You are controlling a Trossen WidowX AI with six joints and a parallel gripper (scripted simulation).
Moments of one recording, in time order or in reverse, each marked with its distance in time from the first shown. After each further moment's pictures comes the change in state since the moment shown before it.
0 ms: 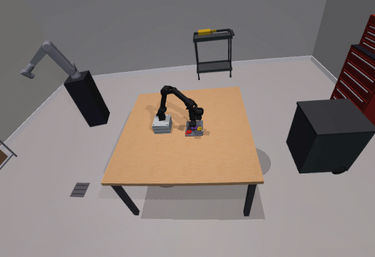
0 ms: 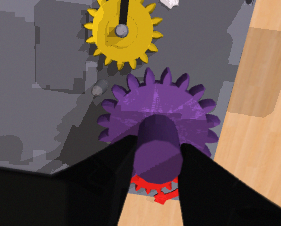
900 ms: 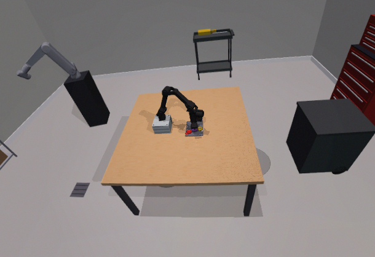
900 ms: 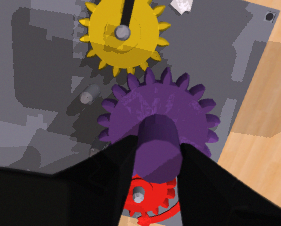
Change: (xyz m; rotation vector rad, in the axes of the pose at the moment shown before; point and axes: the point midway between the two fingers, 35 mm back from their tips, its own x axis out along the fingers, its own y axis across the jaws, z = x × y) arm 0.023 -0.001 0.003 -0.118 -0.008 -0.003
